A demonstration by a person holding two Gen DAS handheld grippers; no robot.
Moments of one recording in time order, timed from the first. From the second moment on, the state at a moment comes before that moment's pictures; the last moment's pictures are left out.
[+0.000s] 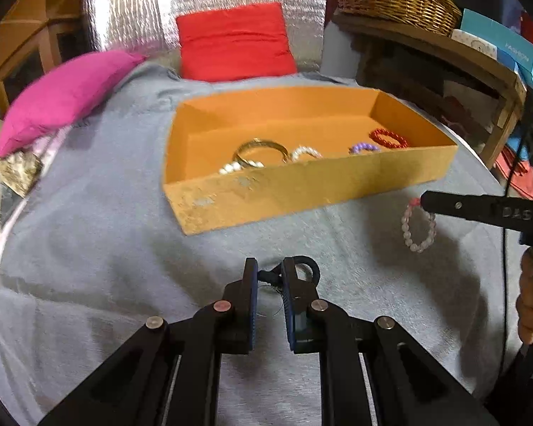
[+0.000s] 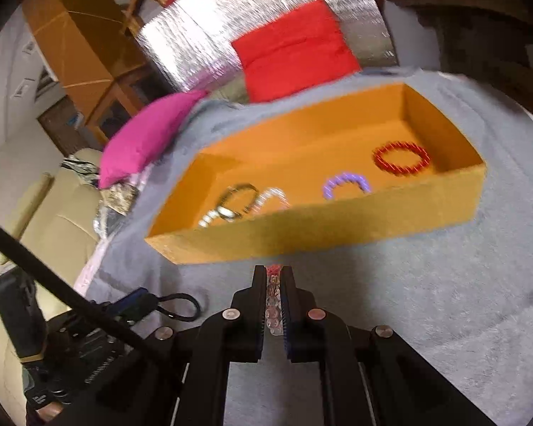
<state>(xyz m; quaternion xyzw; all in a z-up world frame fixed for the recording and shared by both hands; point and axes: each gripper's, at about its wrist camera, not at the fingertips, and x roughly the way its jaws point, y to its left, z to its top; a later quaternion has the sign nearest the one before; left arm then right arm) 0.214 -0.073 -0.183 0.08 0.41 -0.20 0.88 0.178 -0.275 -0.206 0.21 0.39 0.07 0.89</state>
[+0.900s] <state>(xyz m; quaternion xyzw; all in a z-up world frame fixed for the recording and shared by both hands) 0.207 -0.075 -0.200 0.09 0.46 -0.26 0.85 0.185 -0.304 -0.232 0.23 0.47 0.03 0.85</state>
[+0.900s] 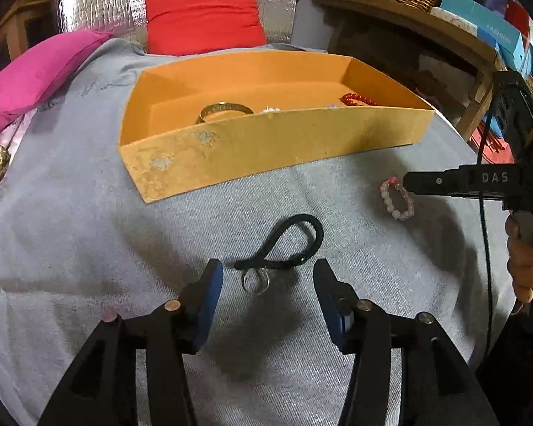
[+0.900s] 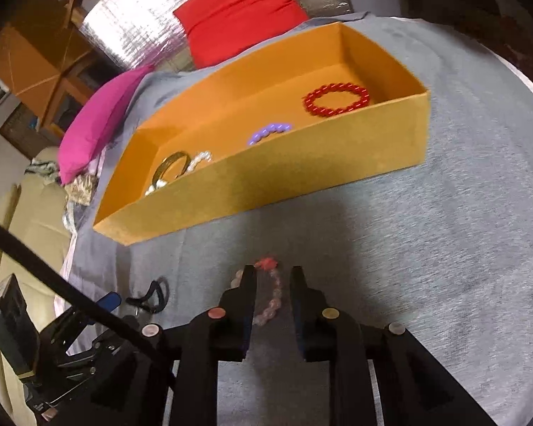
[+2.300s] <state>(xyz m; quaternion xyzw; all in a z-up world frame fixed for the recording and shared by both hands) 0.220 -0.107 -0.221 0.05 0.48 -0.29 0.83 0.183 -0.316 -0.243 0.17 0.49 -0.04 0.86</state>
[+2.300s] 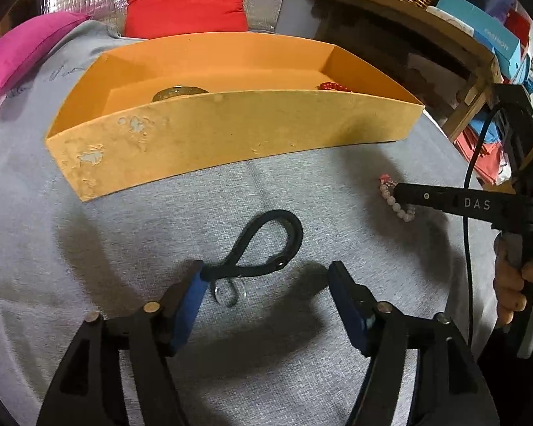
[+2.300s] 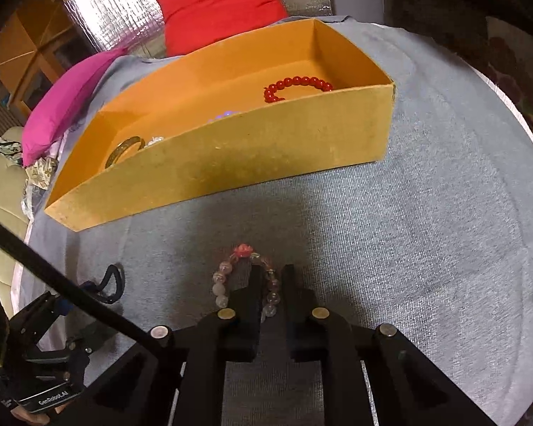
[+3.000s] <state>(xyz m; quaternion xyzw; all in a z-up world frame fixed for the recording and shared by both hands) 0.211 -0.131 -0.227 0.12 0.47 -0.27 0.83 0.176 -0.326 -0.243 0.16 0.49 -0.02 0.86</state>
